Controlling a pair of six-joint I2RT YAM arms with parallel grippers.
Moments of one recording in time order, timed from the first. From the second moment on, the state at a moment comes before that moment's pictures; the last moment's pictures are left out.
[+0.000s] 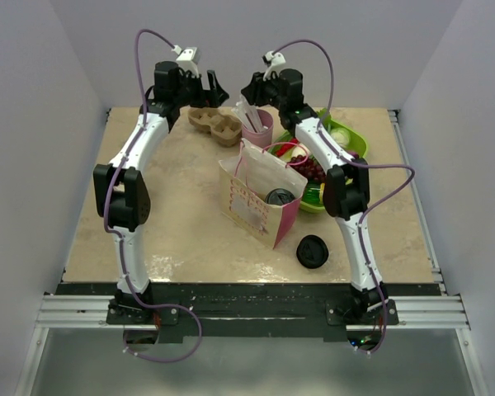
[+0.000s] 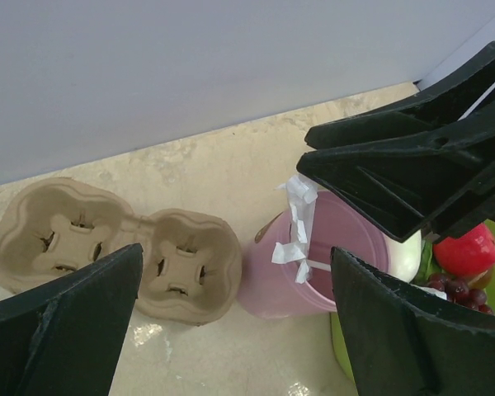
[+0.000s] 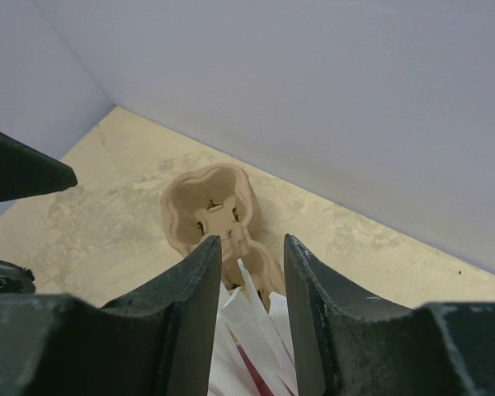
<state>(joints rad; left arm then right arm) -0.18 2.11 1.99 -0.16 0.41 -0.25 0.38 2.45 2.32 0.04 -0.28 0.22</state>
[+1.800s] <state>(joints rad) -0.16 1.88 1.76 -0.20 0.42 -0.23 0.41 1.82 2.10 0.05 -0.23 0.20</state>
